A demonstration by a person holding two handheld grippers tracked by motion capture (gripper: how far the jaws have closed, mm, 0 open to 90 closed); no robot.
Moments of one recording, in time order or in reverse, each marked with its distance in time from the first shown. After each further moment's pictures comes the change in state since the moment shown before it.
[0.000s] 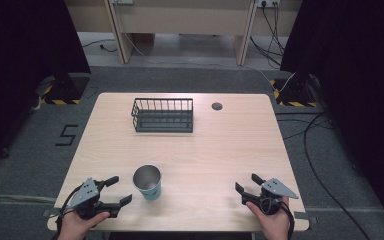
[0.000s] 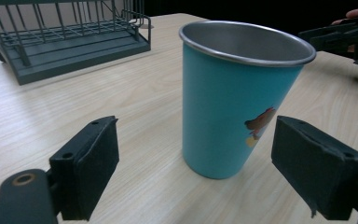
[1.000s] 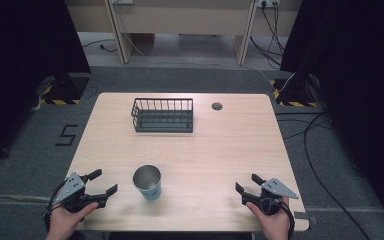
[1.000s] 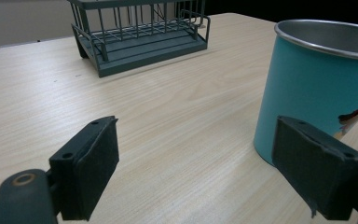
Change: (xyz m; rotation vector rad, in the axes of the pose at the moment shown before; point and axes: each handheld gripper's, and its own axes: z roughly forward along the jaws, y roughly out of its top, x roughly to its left) left arm 0.037 -0.003 -0.022 -0.005 0.166 -0.007; right arm 0.000 0.000 0.000 -0.002 0.000 -0.004
